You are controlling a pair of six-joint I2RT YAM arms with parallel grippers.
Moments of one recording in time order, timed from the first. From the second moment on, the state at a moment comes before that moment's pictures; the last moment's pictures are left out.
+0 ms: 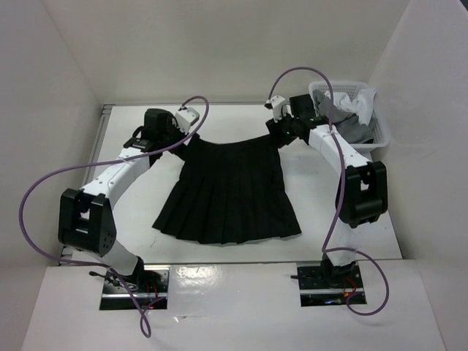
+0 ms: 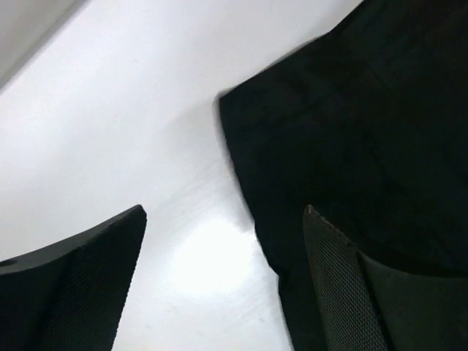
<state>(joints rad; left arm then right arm) -0.22 1.56 1.21 -0.26 0.19 0.41 0.23 1.80 1.49 -0.49 -0.30 -0.37</state>
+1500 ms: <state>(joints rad) -0.09 1.23 1.07 -0.58 0.09 0.09 0.64 2.03 1.58 -0.44 0.02 0.20</state>
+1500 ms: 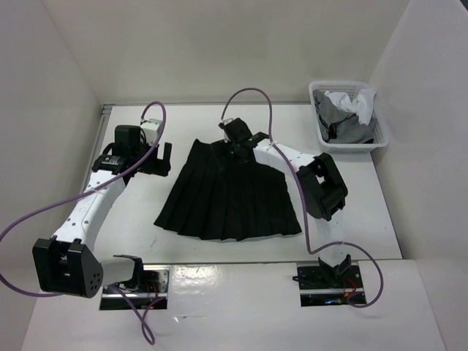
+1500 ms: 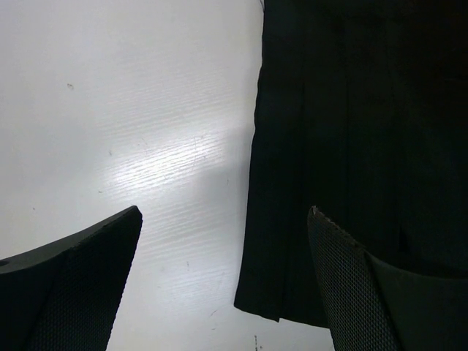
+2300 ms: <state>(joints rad) -0.09 1.24 1.07 -0.58 0.09 0.07 0.62 2.21 1.69 -0.45 0.04 0.28</state>
